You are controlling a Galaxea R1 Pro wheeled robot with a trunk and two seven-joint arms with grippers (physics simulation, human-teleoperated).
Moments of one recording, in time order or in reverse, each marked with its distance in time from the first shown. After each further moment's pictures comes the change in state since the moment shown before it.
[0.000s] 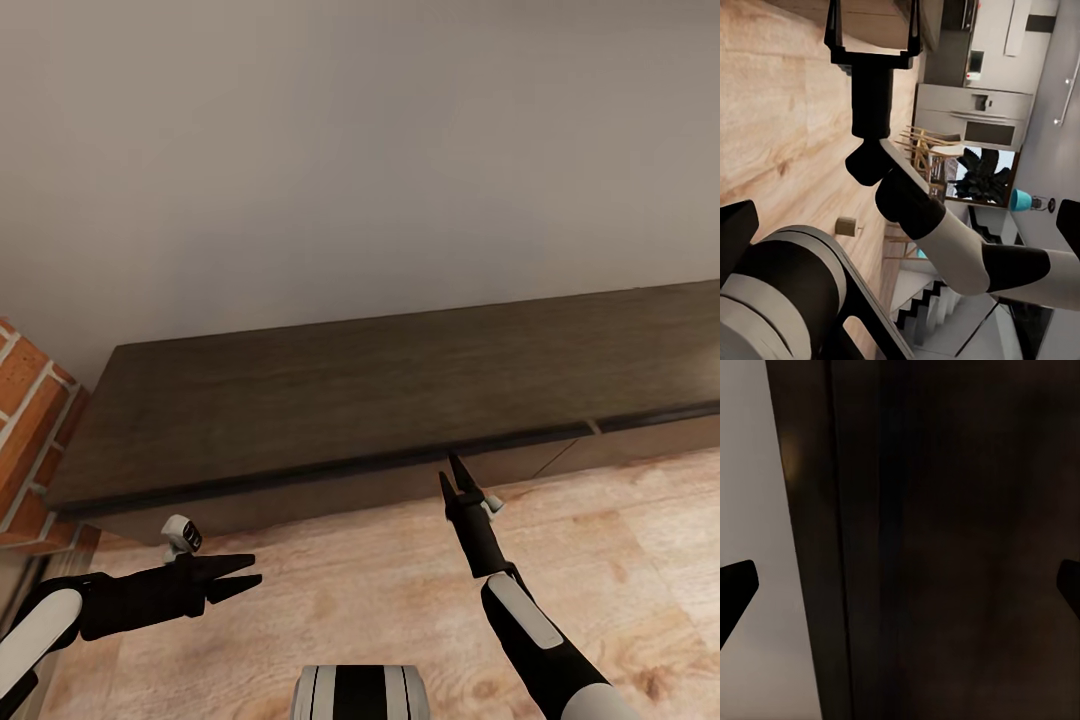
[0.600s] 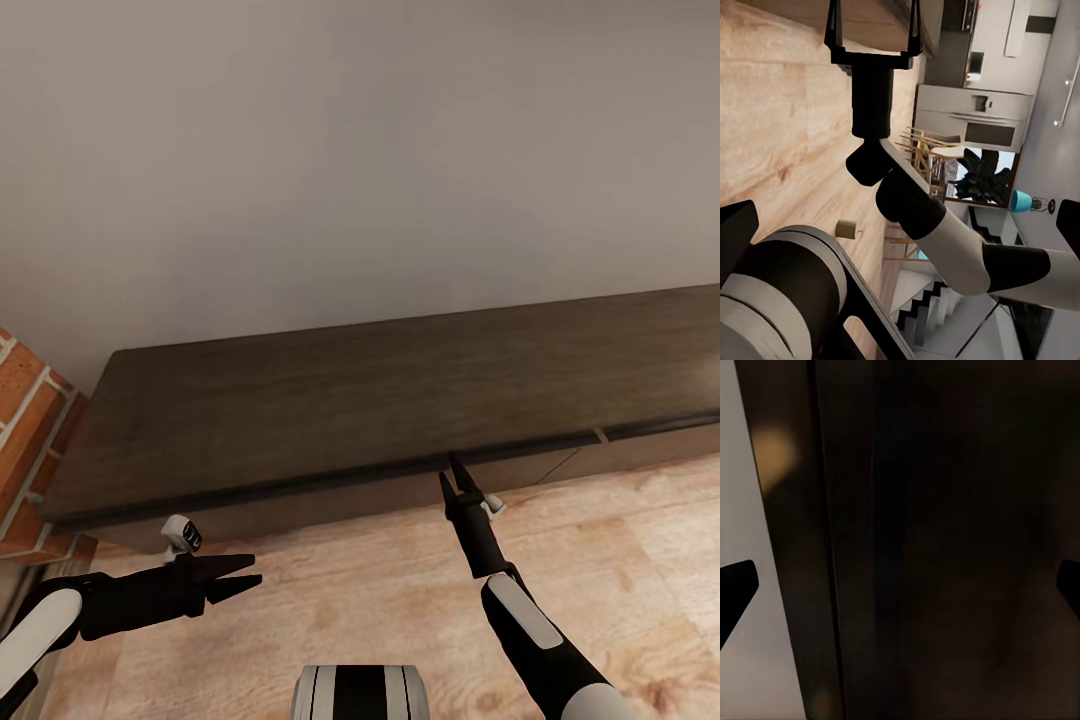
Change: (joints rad) left arm 0.000 0.000 0.000 0.000 0.000 0.000 0.000; right arm 0.000 0.000 0.000 0.001 0.000 0.000 0.000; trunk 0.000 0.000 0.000
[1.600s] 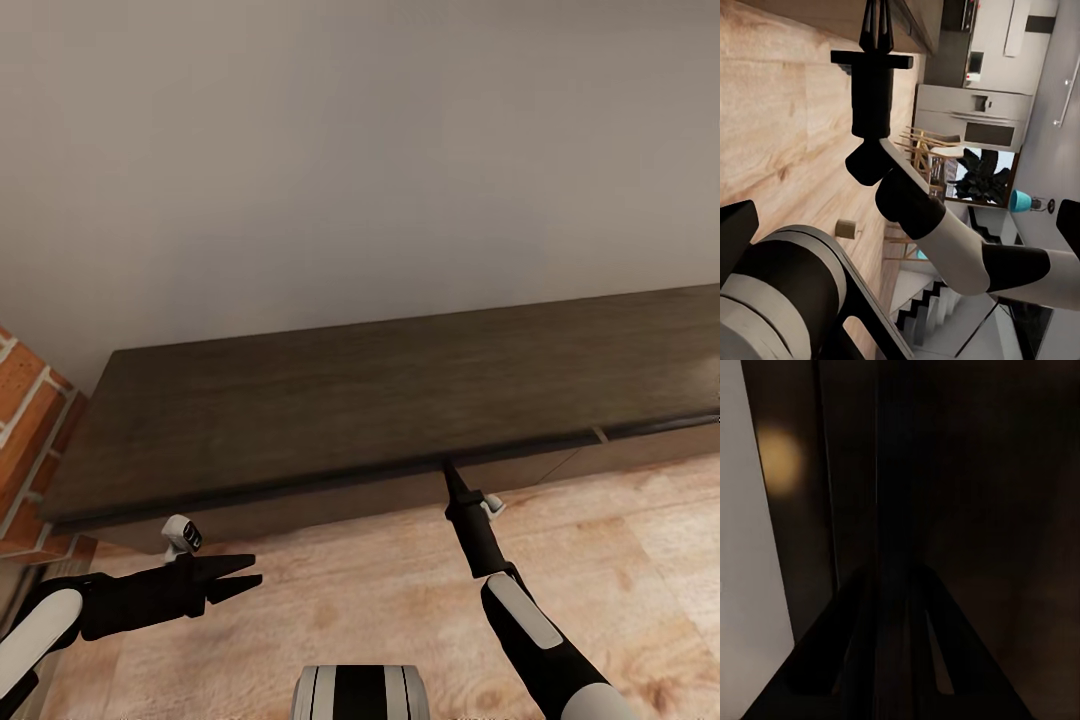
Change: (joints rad) left arm 0.000 -0.001 0.000 0.000 0.000 0.000 0.000; right arm -0.001 0.000 0.002 -0.001 0.002 -0.002 0.001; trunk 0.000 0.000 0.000
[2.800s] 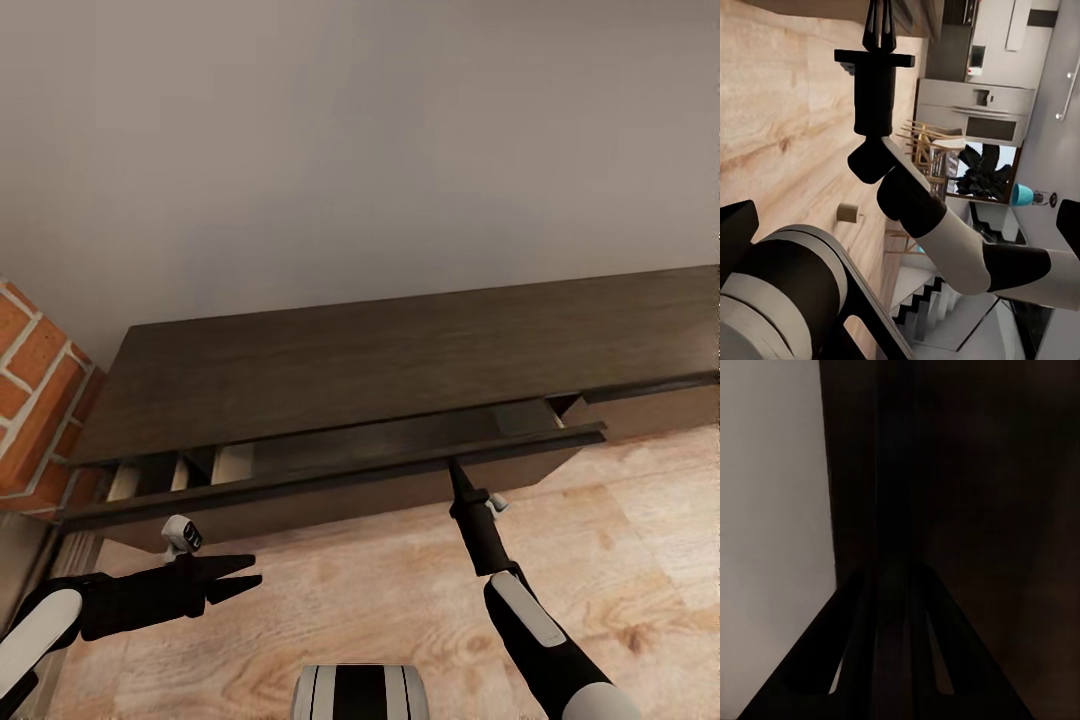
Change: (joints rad) left arm 0.000 0.001 -0.001 0.000 0.000 0.000 0.002; right arm 0.000 0.000 -0.028 -0.001 -0.008 0.000 -0.004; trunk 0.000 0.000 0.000
